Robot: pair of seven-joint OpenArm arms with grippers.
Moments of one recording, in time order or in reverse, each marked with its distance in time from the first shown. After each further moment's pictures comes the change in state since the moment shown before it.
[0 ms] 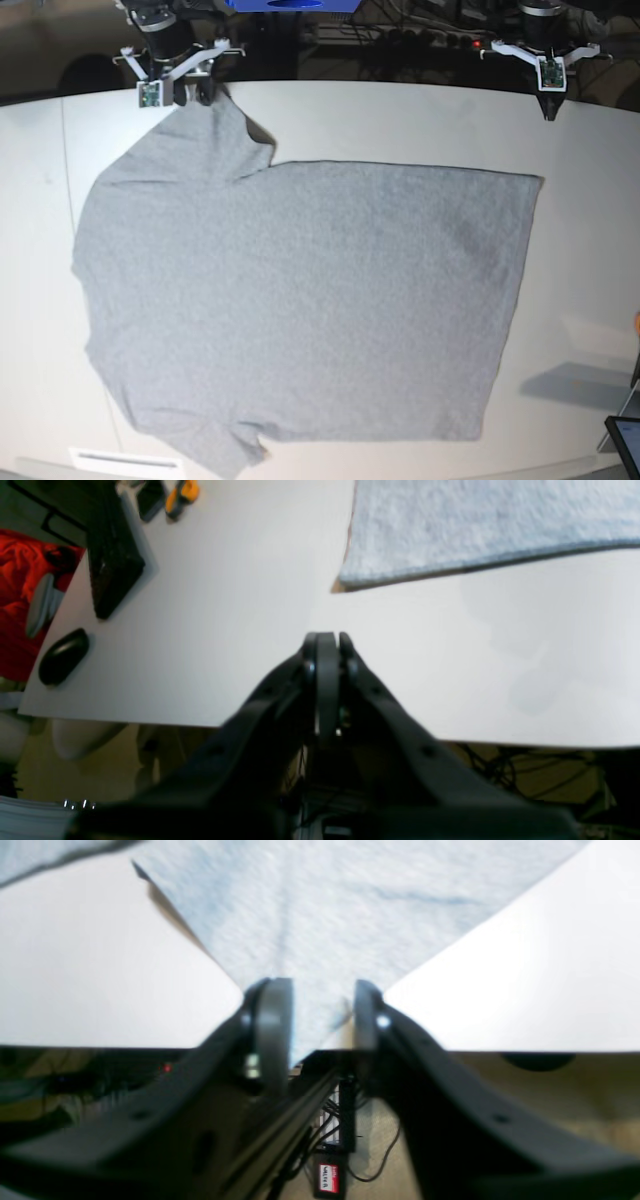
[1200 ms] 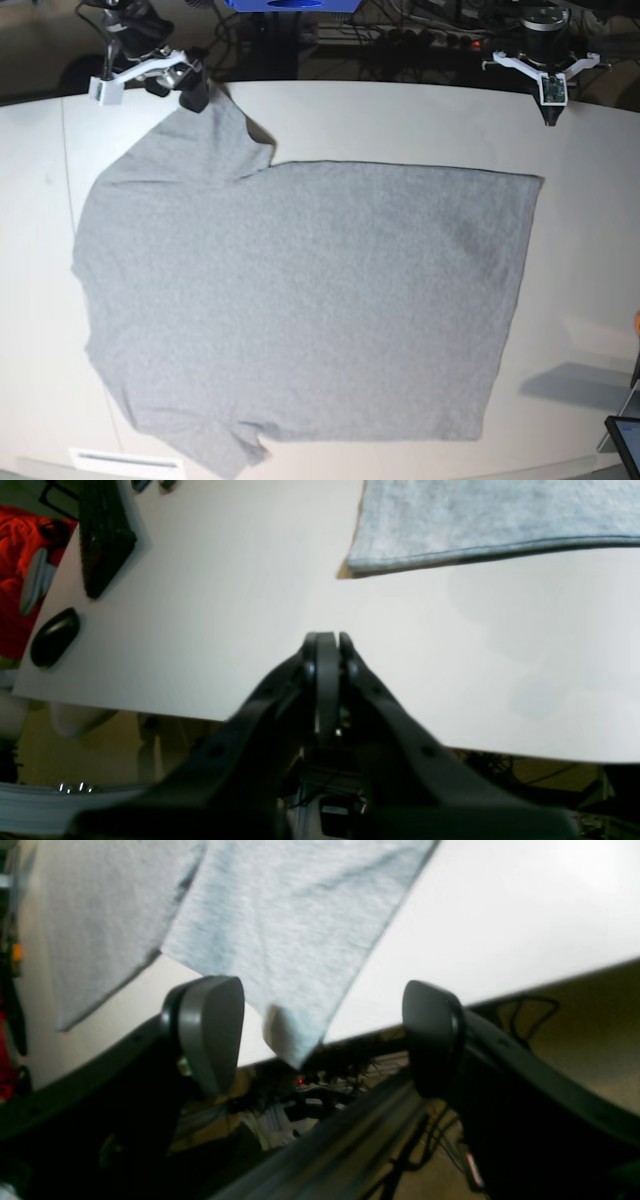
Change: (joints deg) left arm -3.8 -0.8 0.0 -0.7 0.0 -0.2 7.3; right arm -0.3 13.4 -0.3 -3.0 41.7 -7.5 1.4
